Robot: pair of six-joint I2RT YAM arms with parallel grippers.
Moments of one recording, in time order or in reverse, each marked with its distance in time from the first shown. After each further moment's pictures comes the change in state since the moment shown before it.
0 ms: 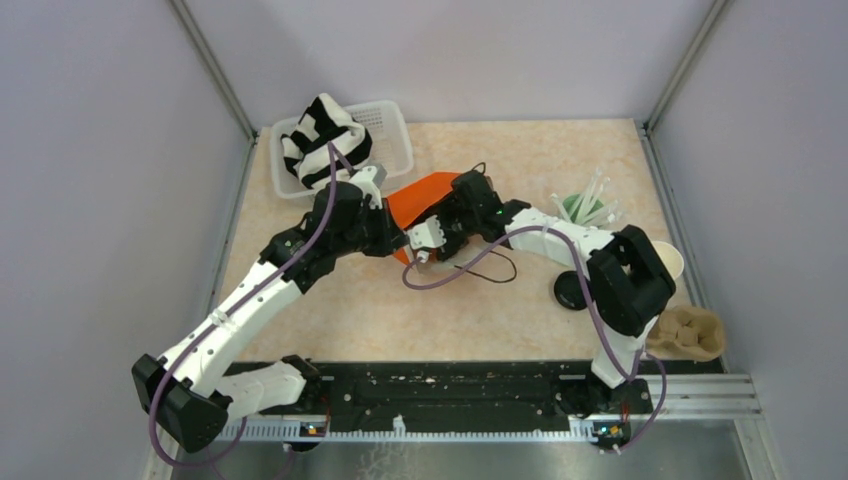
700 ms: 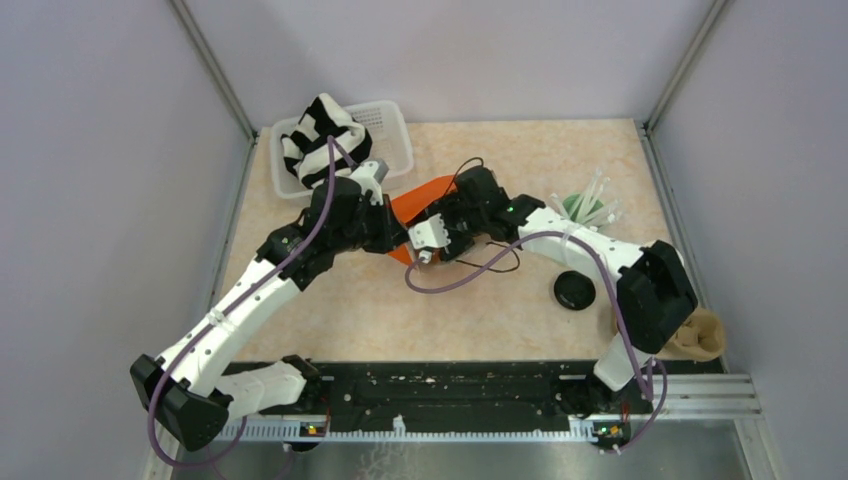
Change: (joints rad) left arm -0.001 0.009 0.049 -0.024 0.017 0.027; right arm 0.046 -0.135 0.040 -0.182 0.042 0.061
